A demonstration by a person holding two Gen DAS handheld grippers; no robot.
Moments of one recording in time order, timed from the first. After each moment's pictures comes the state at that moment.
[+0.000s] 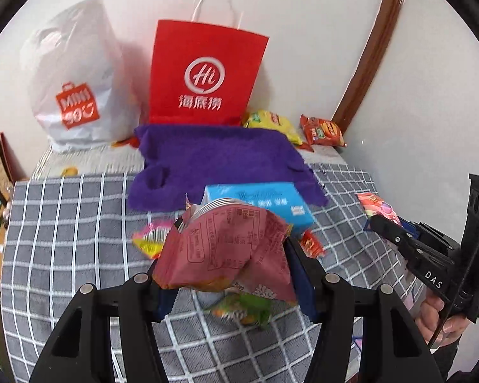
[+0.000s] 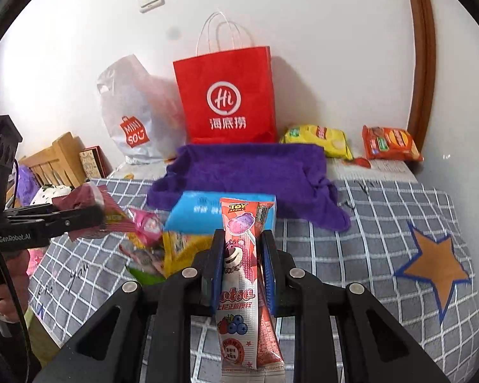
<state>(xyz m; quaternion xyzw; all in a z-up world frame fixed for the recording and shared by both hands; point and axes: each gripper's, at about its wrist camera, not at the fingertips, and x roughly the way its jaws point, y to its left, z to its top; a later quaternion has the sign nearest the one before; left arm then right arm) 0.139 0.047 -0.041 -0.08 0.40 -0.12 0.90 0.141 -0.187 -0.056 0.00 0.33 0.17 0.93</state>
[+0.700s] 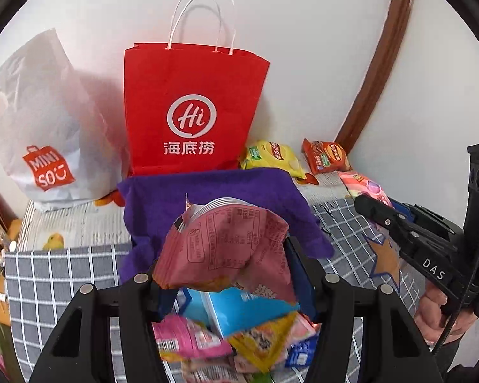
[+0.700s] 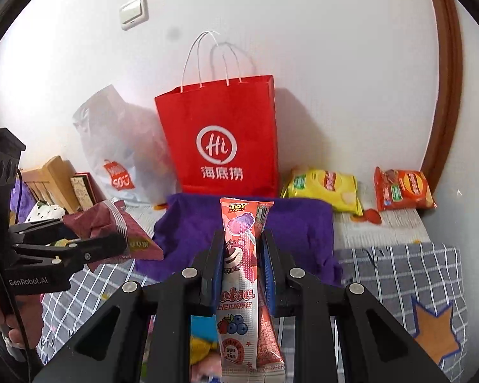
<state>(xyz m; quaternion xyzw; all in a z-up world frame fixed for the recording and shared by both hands) 0.255 0.040 -0.009 -0.06 0.40 -0.13 0.91 0.262 -0.162 -0.004 0.00 0.32 0.17 0.93</state>
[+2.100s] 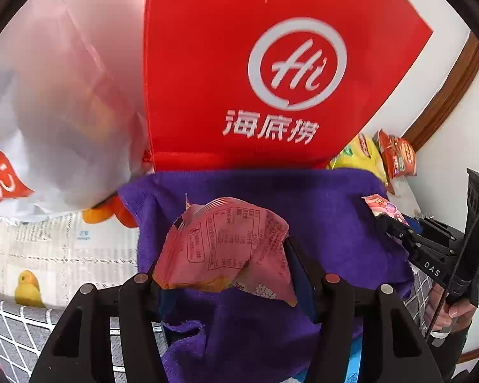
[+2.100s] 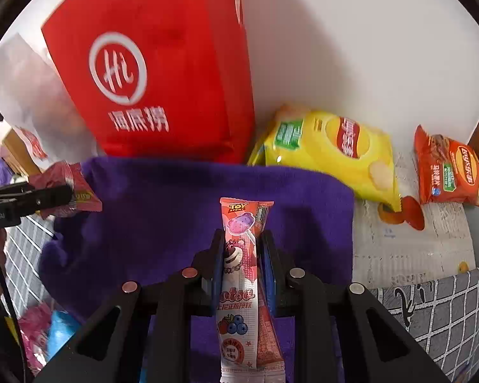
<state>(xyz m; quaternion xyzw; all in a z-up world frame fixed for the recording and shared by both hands) 0.418 0.091 -0.124 -0.09 0.49 -0.09 0.86 0.447 -0.159 -0.135 -0.04 0.45 0.16 0.88</state>
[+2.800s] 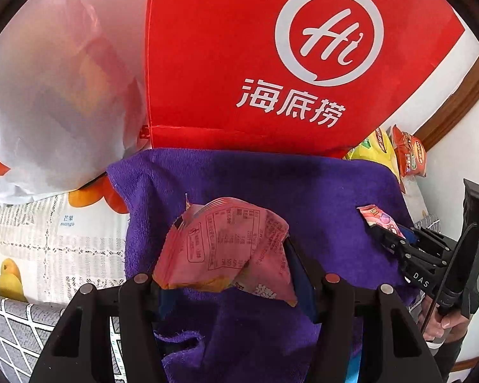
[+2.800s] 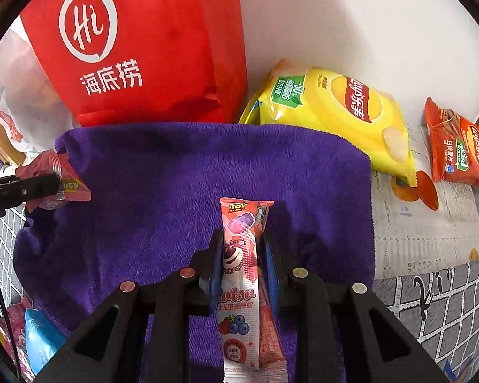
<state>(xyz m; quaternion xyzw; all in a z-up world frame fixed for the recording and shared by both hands) 0.430 0.090 -0.152 -0.11 0.52 -0.08 0.85 0.461 -0.151 -0.172 -0.05 0.50 0.14 0.86</state>
